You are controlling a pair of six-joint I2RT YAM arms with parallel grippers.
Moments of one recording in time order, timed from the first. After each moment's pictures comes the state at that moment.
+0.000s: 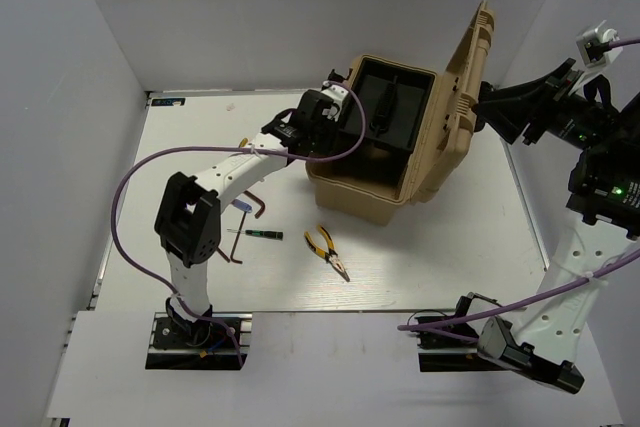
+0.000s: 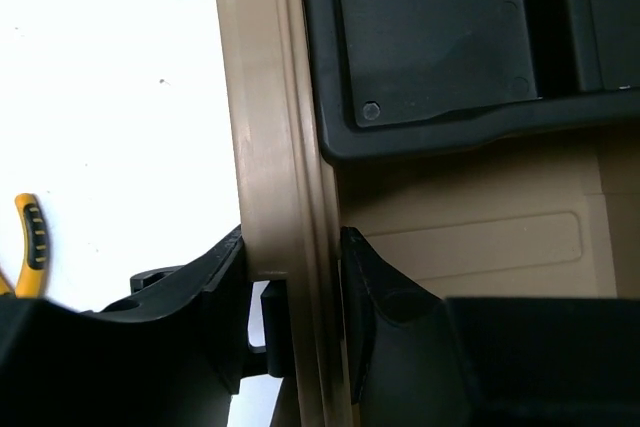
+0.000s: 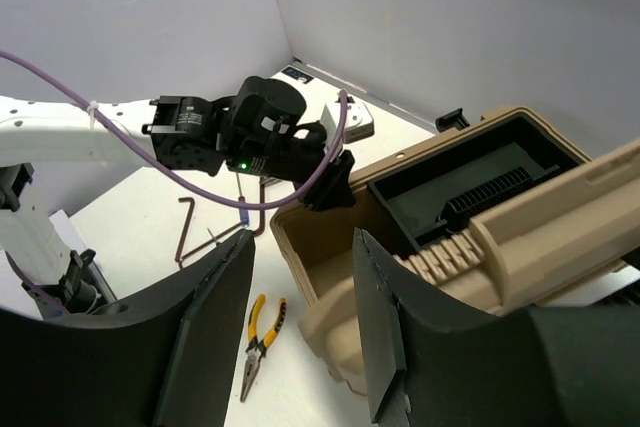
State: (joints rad) left arm -0.65 1.91 1.63 -0.38 -0.15 -0.06; right arm -0.39 1.09 1.76 -0.61 -1.26 0.21
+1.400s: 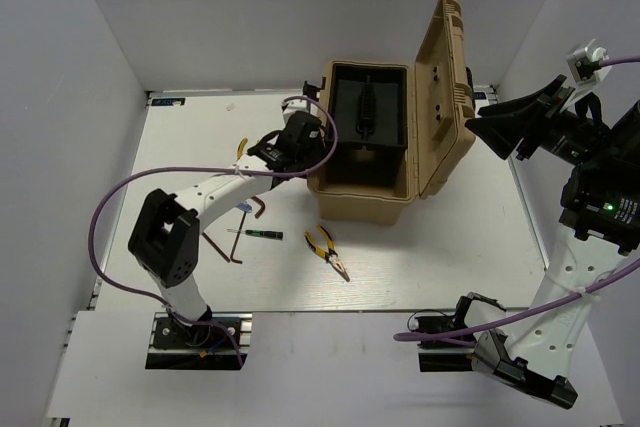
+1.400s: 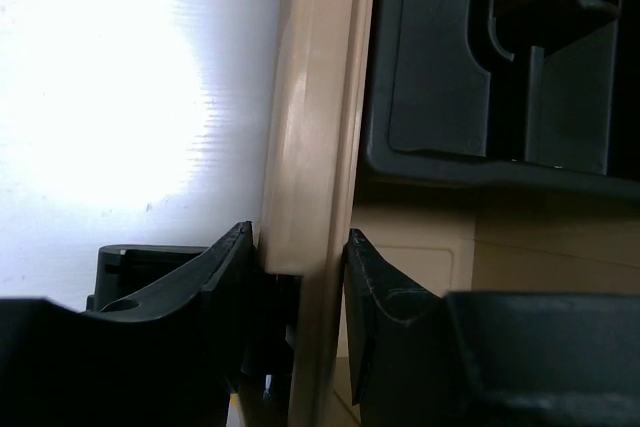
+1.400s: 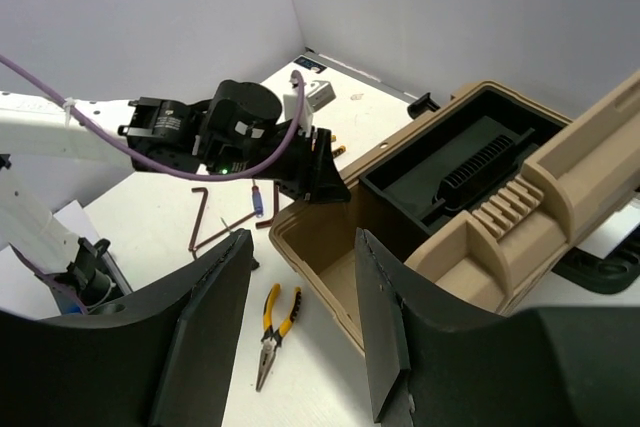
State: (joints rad) left arm -0.67 1.73 1.37 -0.29 -0.29 -0.66; right arm -0.39 1.01 1.65 -0.61 -1.27 0.21
